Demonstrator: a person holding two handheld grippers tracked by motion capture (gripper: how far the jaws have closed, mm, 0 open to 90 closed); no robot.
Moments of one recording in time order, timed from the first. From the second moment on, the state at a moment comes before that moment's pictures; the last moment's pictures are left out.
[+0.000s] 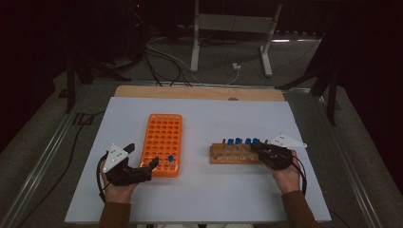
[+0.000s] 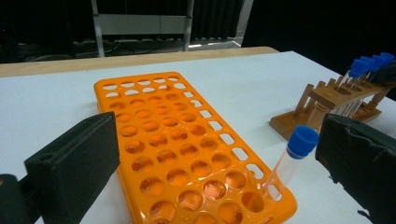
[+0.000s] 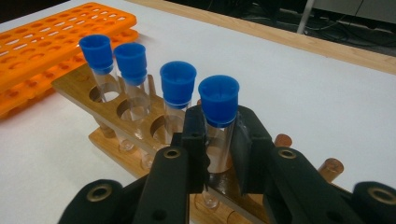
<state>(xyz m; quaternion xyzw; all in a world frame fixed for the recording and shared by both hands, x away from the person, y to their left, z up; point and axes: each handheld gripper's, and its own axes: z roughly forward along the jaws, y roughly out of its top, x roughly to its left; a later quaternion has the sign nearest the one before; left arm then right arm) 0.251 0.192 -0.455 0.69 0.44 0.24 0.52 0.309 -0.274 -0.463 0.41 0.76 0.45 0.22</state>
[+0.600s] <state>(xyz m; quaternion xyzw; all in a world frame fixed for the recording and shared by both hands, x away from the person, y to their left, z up) 0.251 0.195 -0.453 0.68 0.45 0.23 0.53 0.303 -0.273 -0.423 0.41 0.76 0.45 0.24</state>
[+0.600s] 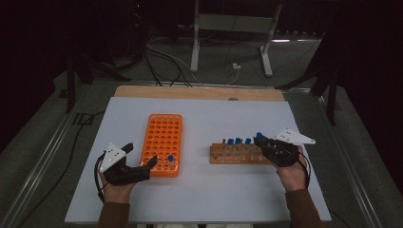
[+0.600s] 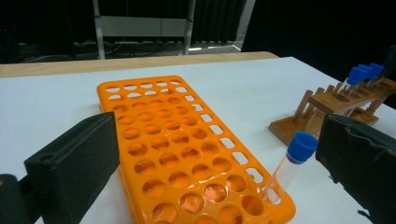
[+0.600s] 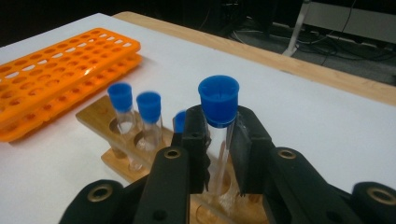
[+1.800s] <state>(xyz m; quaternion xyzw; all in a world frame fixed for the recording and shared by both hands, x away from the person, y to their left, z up) 0.244 0.162 -0.430 0.69 0.41 0.24 0.55 0.290 -0.233 -0.391 0.35 0.78 0.49 0.18</state>
